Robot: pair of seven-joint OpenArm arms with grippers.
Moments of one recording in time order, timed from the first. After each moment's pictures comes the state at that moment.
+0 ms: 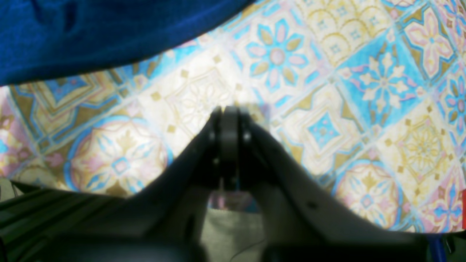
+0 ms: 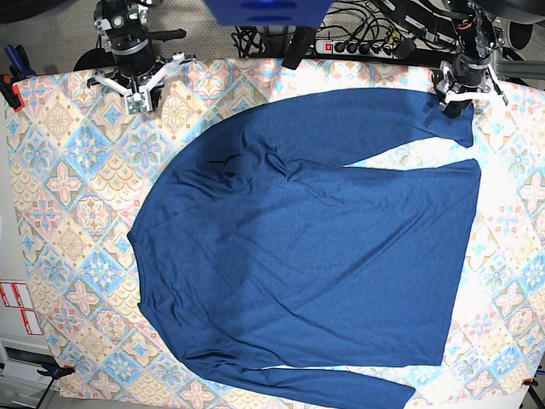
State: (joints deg) left arm 31.3 -10.8 -28.7 82.2 -51.2 -5.5 25.8; right arm -43.6 11.7 0.7 110.0 -0.8 1.0 -22.4
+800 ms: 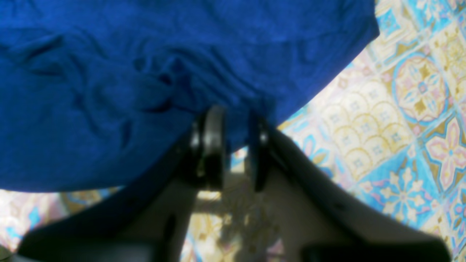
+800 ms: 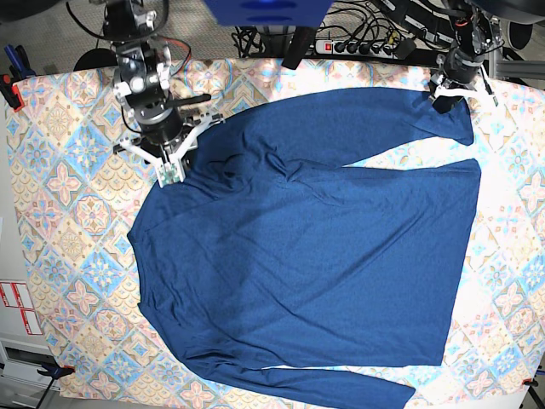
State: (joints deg) left arm 31.7 -10.6 -28.2 81.8 -50.7 -12.4 27.3; right arm -21.2 11.5 -9.2 108.0 -0.4 1.0 -40.3
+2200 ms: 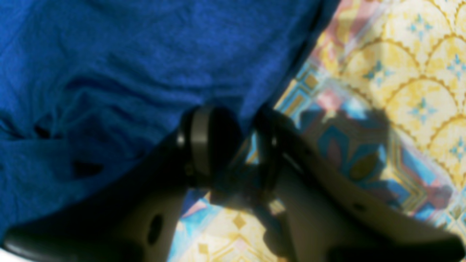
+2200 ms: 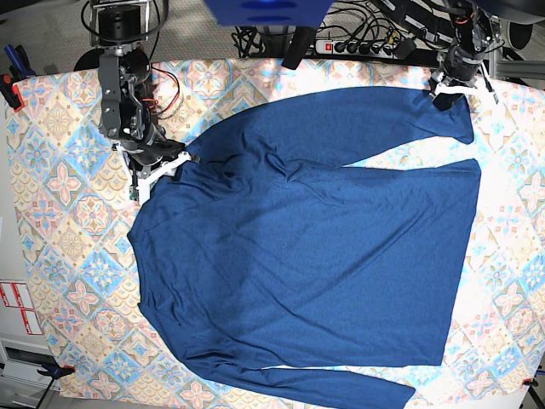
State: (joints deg) left arm 32.3 -10.6 -28.3 81.8 -50.7 -12.7 27.1; right arm -8.3 9.2 2.1 78.7 21.7 1.2 -35.4
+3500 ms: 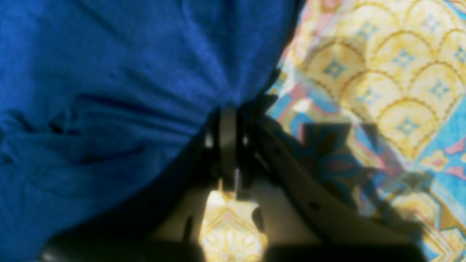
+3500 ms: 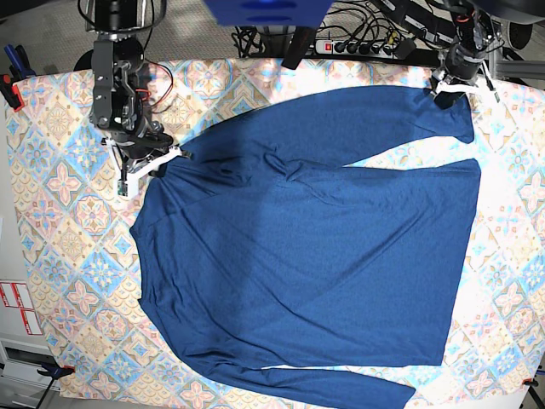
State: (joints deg) left arm 32.7 -10.8 -28.7 81.9 -50.7 -12.8 27.1; right arm -12.8 9.3 5.0 87.8 21.6 1.0 -37.2
